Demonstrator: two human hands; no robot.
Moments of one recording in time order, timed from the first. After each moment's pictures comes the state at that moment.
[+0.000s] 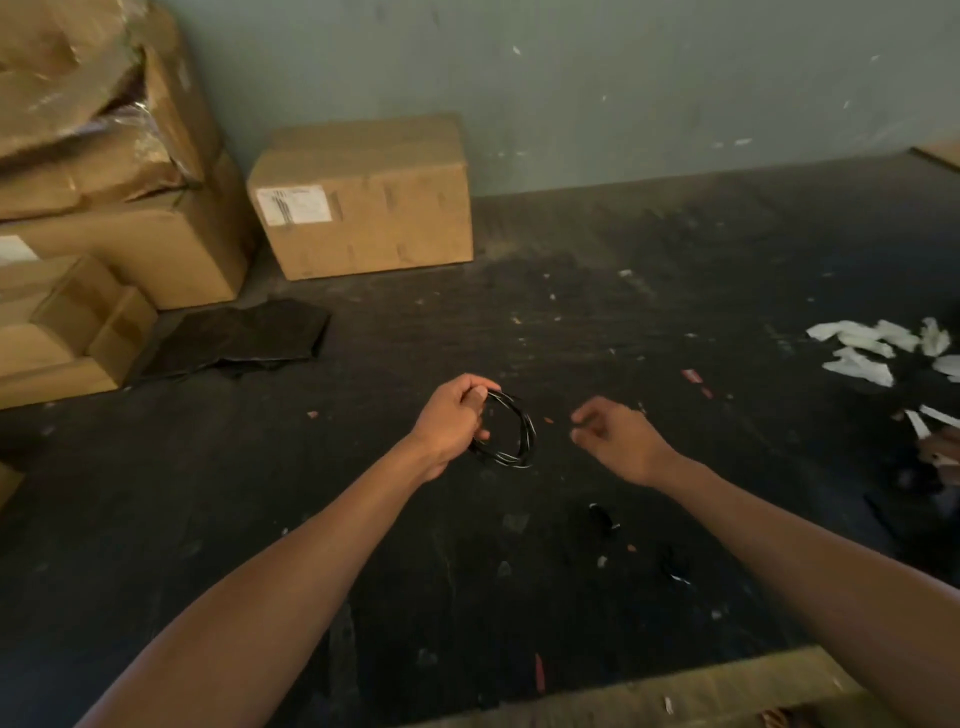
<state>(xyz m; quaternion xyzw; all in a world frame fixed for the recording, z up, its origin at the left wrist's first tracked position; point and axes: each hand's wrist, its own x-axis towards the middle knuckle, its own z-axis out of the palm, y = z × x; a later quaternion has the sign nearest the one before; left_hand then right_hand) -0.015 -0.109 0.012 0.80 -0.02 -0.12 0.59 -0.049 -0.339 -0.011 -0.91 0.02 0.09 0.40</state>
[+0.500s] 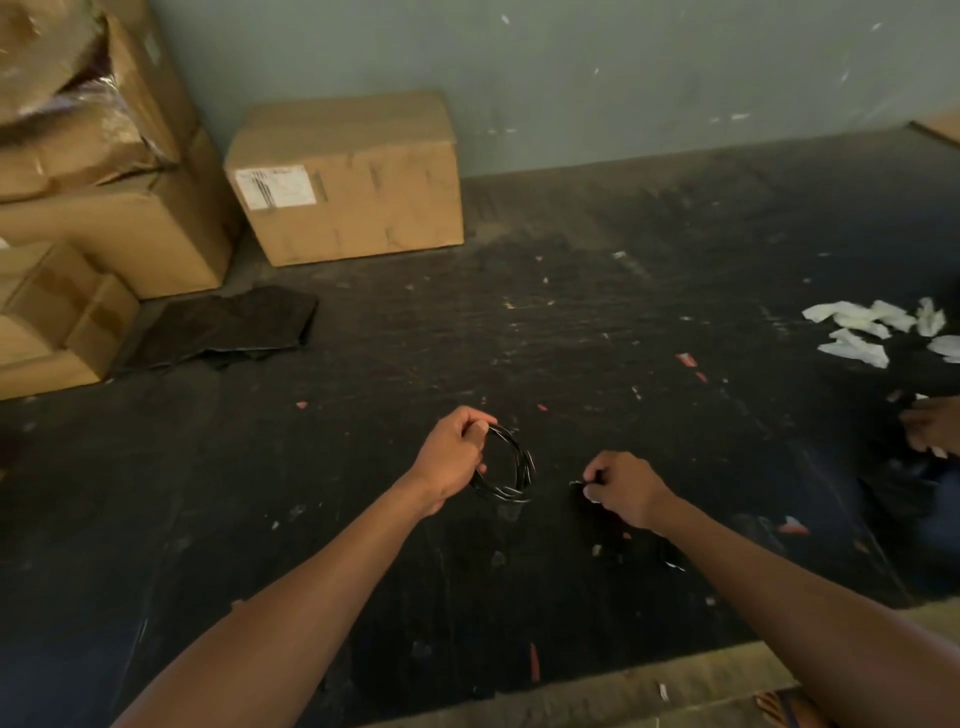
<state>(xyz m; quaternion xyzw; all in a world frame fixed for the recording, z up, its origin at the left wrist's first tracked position) -0.039 -0.110 -0.027 0.81 0.00 -0.17 0.56 -0.081 -0.351 -0.066 -0.90 0.12 0.22 0.35</state>
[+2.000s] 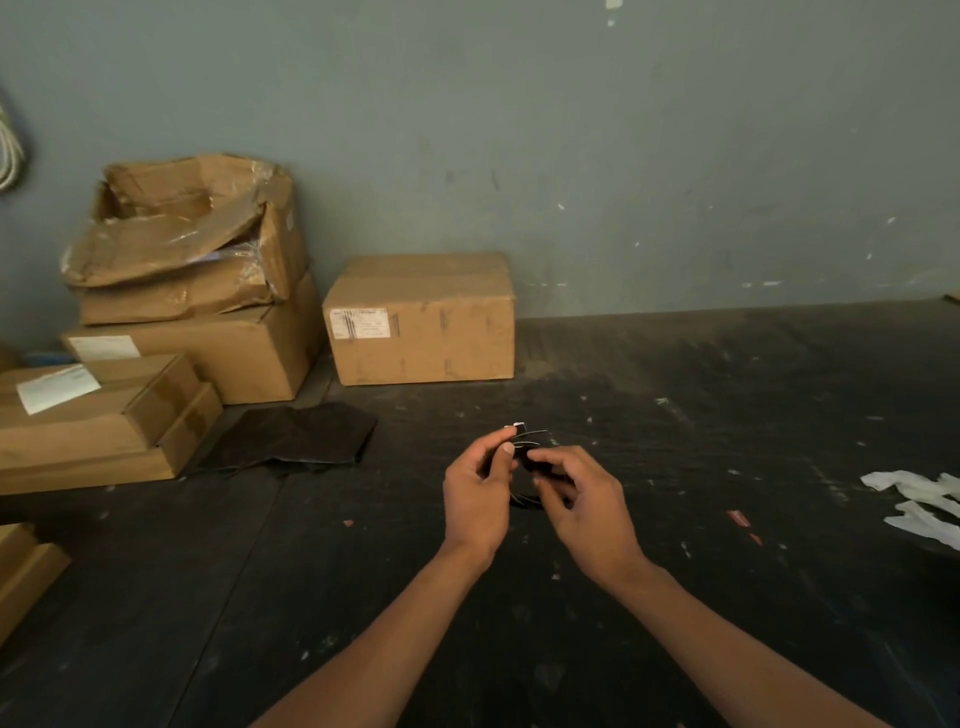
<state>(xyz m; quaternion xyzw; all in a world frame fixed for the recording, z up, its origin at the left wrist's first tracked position) -0.011 -0.116 0.071 0.68 -0.01 0.12 0.73 -0.024 -0.250 0.062 -0.82 -0.18 -0.22 0.49</state>
